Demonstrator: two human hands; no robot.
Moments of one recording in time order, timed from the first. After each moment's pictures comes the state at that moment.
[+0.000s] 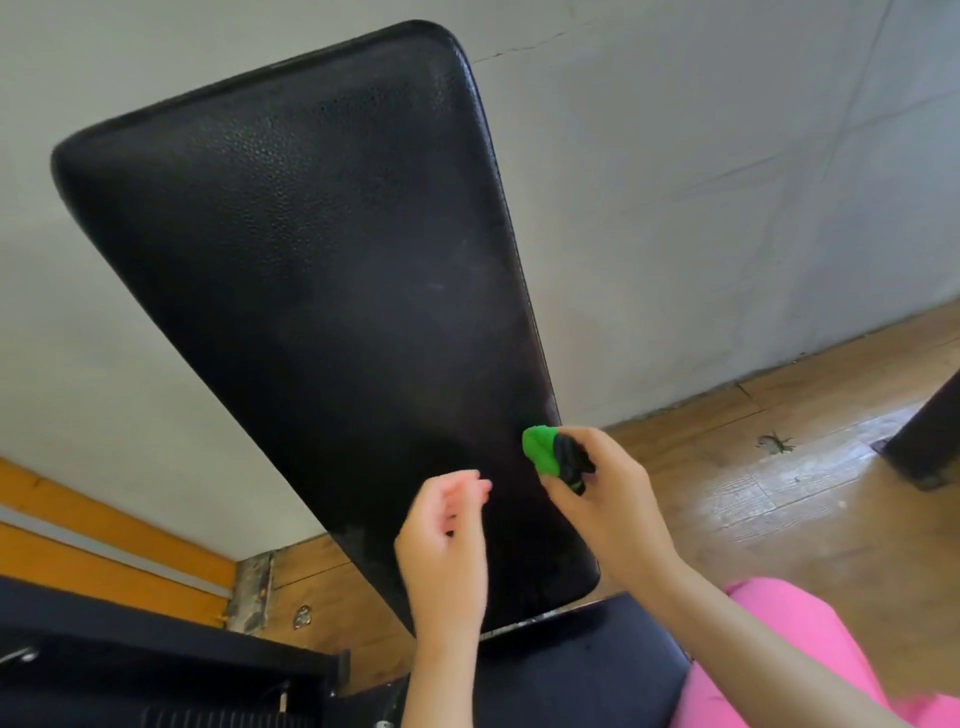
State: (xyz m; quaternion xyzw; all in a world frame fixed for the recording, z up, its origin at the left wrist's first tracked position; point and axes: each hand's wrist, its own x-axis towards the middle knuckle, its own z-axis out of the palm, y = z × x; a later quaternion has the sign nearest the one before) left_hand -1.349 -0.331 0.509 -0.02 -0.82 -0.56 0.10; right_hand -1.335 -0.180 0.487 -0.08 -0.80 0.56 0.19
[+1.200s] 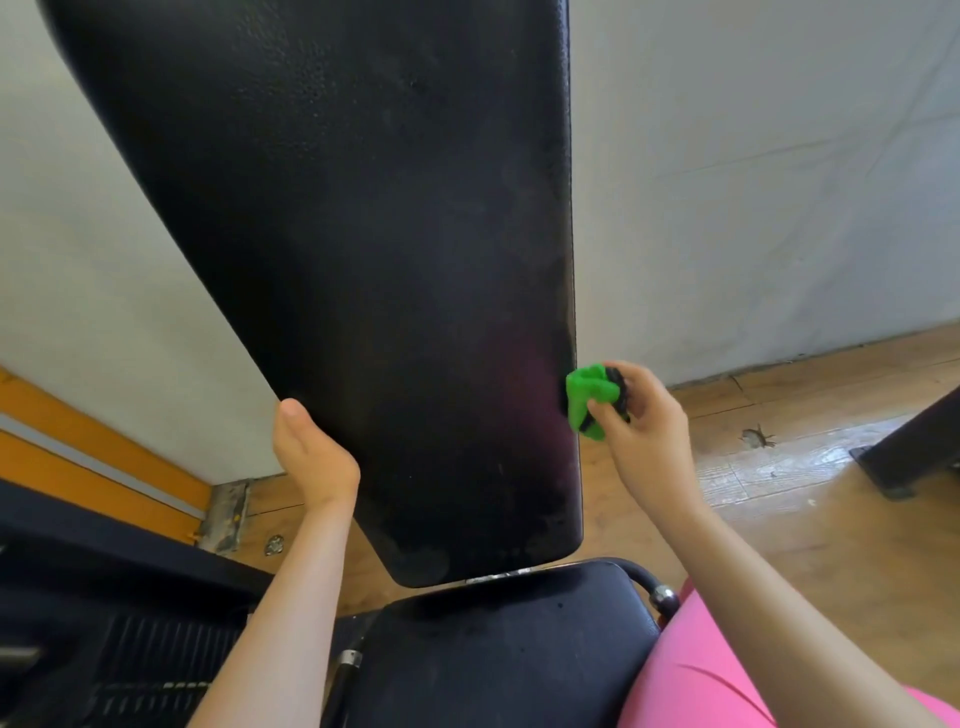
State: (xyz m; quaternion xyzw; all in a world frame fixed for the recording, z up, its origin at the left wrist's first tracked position) left_hand -1.437 -0.412 0.476 0.15 -0.71 -0.65 0.24; right_hand -1.359 -0.154 0.482 -0.12 -0.77 0.59 0.21
